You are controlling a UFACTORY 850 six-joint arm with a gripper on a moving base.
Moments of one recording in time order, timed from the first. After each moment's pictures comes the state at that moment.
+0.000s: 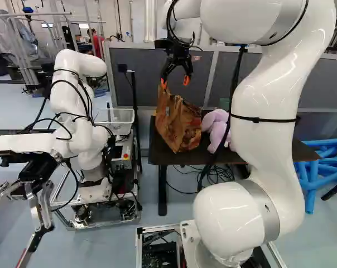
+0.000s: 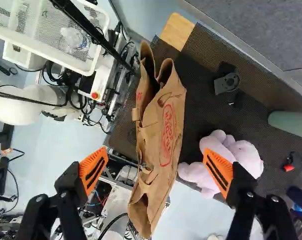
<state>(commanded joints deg) 3.6 -19.4 -92.4 2.4 -65.7 -21.6</state>
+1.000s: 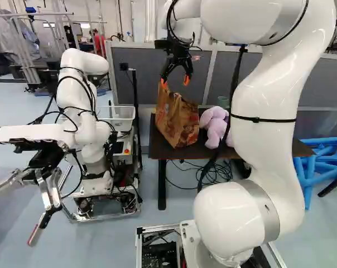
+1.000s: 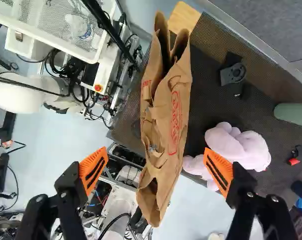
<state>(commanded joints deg) 3.6 -19.4 -92.4 2.4 -65.7 -21.6</state>
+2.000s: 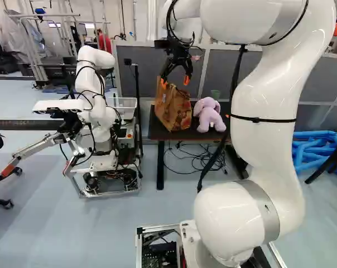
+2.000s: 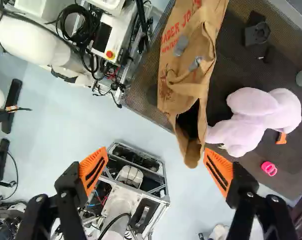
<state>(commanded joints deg) 3.6 -19.4 -92.4 2.4 -65.7 -21.6</state>
